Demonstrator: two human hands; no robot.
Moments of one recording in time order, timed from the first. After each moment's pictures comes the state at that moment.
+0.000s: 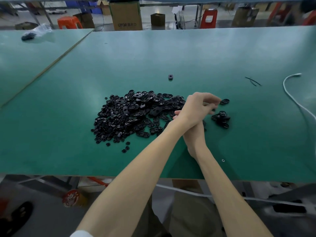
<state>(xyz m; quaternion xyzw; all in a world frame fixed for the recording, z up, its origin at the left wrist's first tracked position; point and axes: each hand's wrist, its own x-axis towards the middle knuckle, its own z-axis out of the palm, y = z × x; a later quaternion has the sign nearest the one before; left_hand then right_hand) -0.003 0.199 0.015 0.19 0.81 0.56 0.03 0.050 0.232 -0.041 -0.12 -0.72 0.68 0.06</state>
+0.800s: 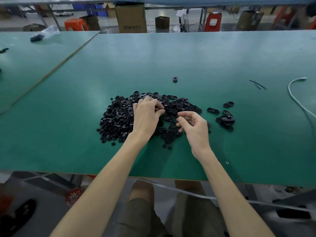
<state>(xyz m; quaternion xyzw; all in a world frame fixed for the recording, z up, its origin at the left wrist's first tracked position) 0.015 0.071 -0.002 0.03 0.94 0.29 -0.17 0.049 0.234 -0.040 -0.03 -0.69 0.71 0.10</state>
